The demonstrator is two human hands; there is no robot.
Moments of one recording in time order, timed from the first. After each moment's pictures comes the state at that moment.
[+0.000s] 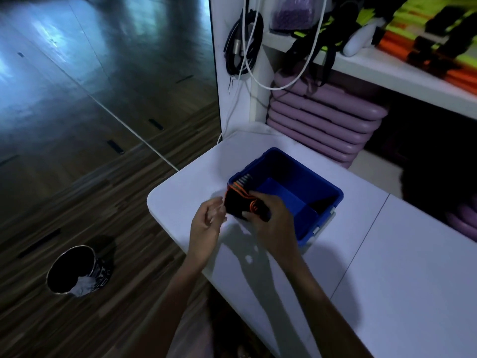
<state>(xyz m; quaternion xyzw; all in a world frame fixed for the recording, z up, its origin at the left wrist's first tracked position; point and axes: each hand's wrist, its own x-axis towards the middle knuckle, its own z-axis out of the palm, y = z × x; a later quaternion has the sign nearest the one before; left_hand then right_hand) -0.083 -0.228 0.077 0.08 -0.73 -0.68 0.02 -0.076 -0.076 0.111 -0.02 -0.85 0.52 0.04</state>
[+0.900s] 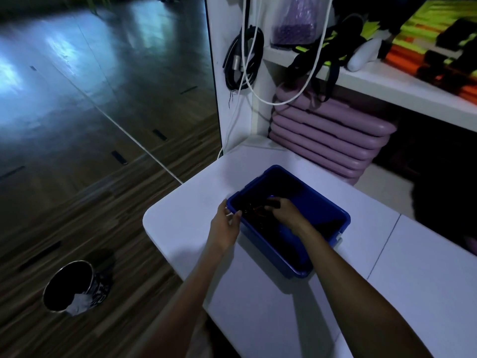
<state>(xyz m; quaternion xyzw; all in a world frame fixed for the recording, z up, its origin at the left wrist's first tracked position) -0.158 -0.189 0.064 0.06 -0.82 -0.57 -0.05 -0.218 -0.014 0.041 -0.14 -0.81 0.53 -0.19</state>
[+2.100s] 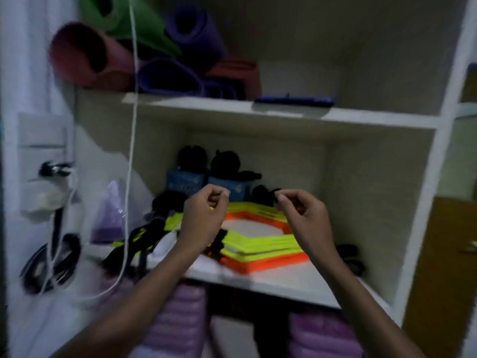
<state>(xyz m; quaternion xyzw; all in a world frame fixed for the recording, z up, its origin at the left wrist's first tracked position) -0.170 0.104 0.454 -0.36 -0.65 -0.62 0.25 -0.047 0.247 0.466 -0.02 -0.77 0.38 0.51</state>
